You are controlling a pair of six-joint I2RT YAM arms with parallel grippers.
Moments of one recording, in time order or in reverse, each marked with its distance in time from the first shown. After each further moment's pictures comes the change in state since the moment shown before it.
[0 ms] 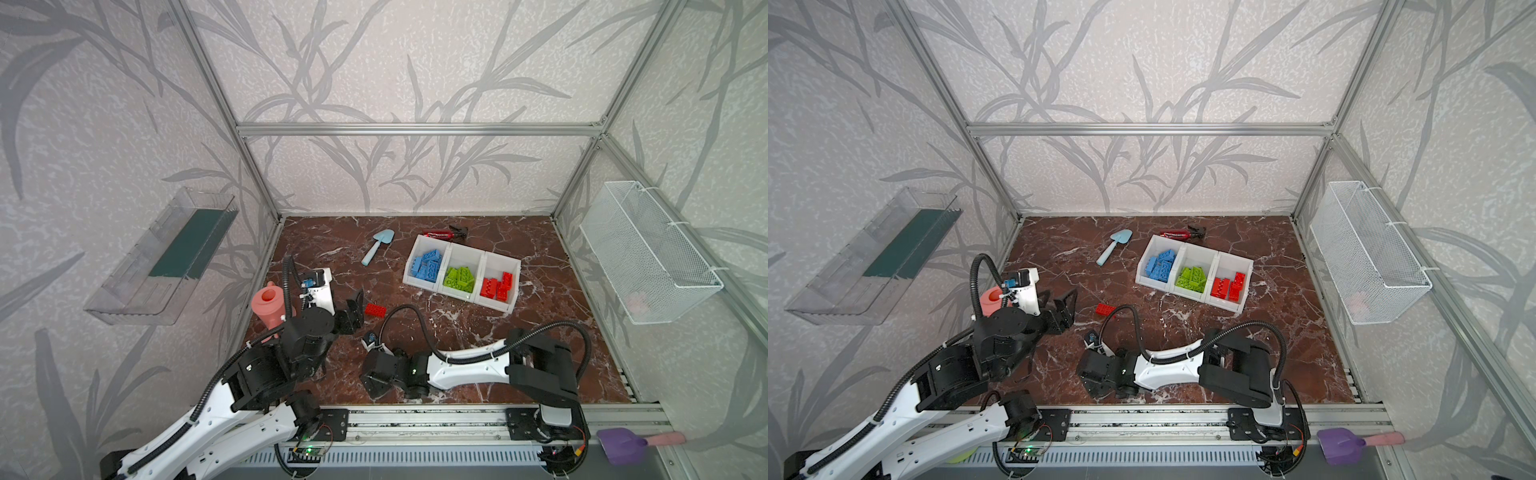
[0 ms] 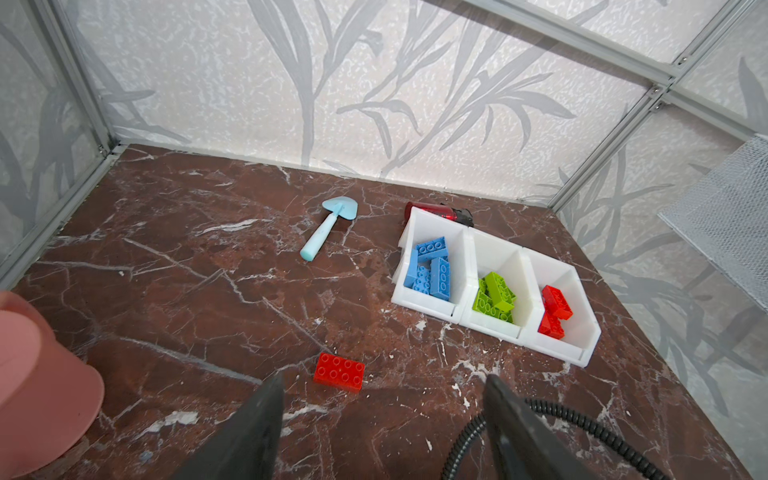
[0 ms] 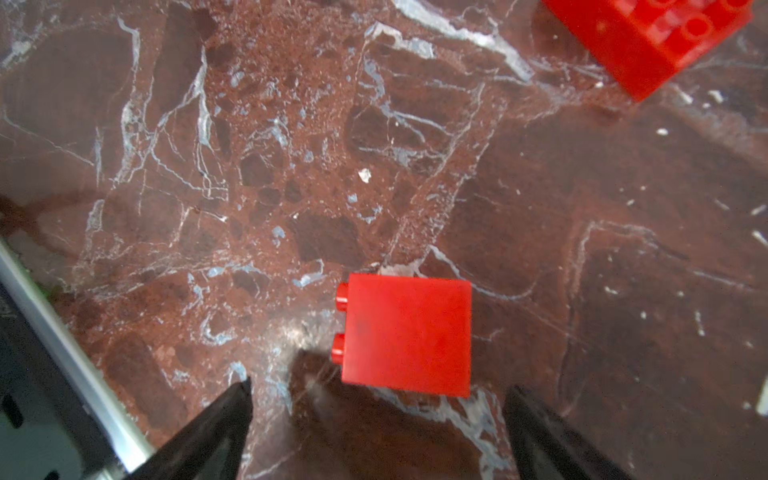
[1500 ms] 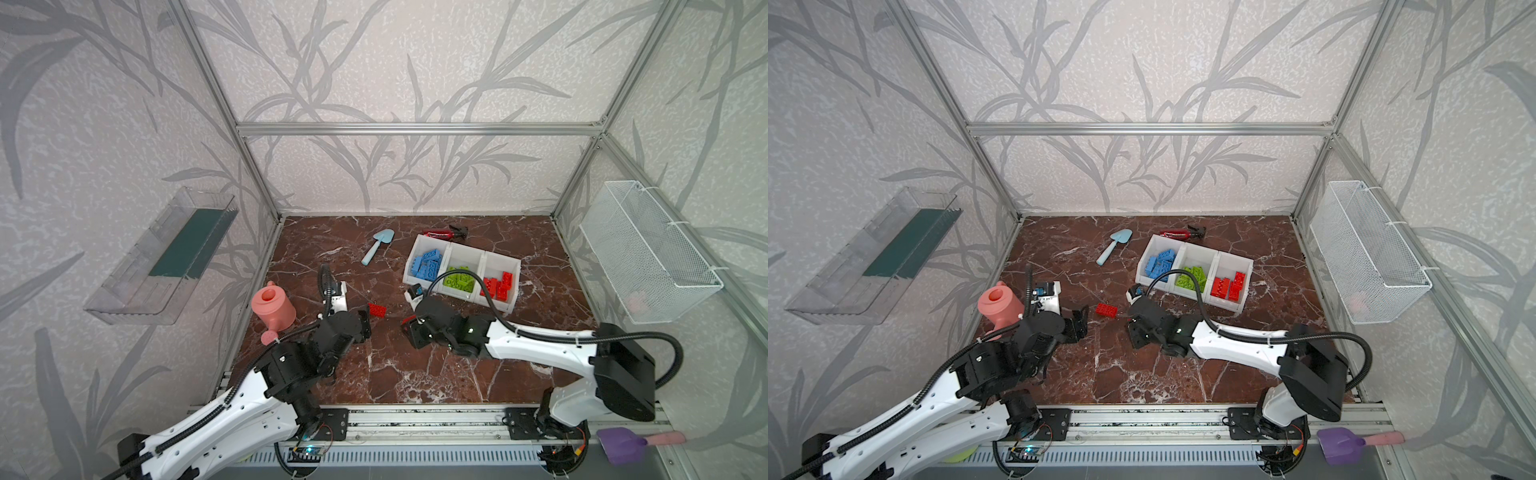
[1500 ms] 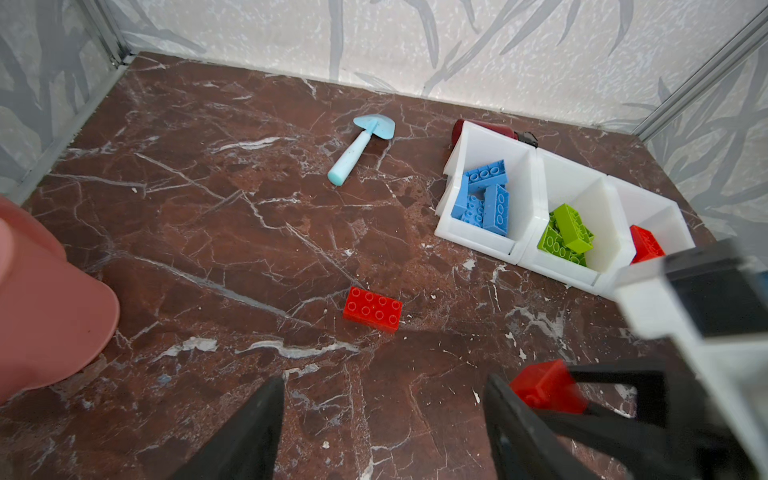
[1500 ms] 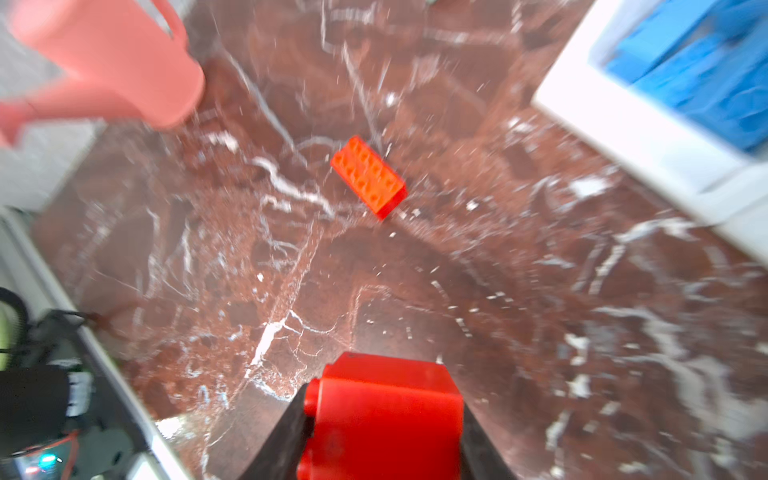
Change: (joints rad) left arm 0.002 0.114 -0.165 0.022 0.015 -0.122; right arm -0.365 -0.516 -0.267 -0.023 -0.150 -0.086
